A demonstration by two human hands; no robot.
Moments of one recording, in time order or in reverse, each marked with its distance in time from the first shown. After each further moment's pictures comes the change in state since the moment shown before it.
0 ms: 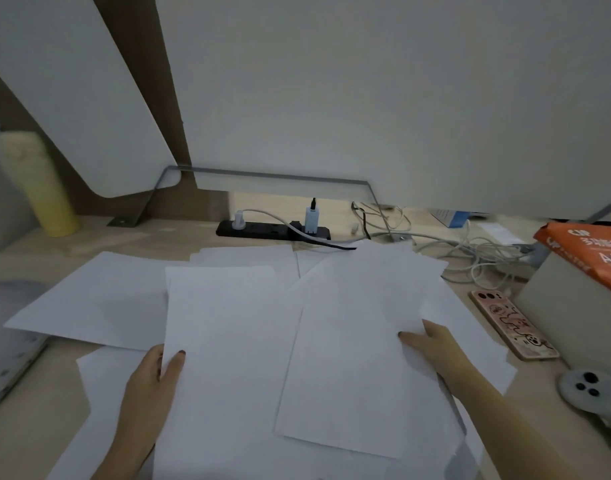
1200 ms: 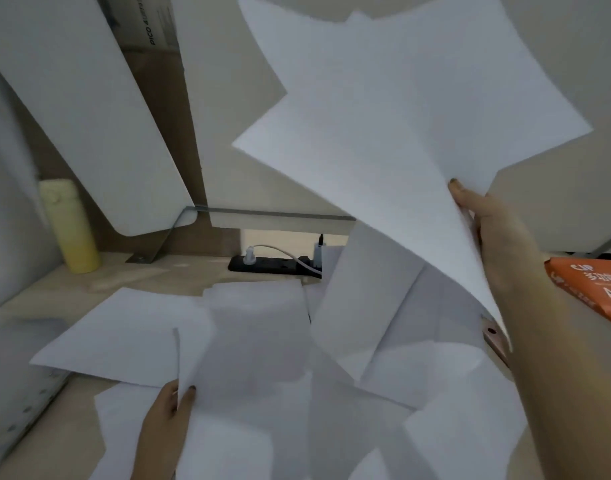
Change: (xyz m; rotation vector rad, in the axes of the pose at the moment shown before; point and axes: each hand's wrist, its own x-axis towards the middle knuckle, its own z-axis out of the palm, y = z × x) left_hand 0.004 0.006 0.001 -0.032 0.038 -0.091; right_hand -0.052 -0.185 -0.060 0.943 -0.139 -0.458
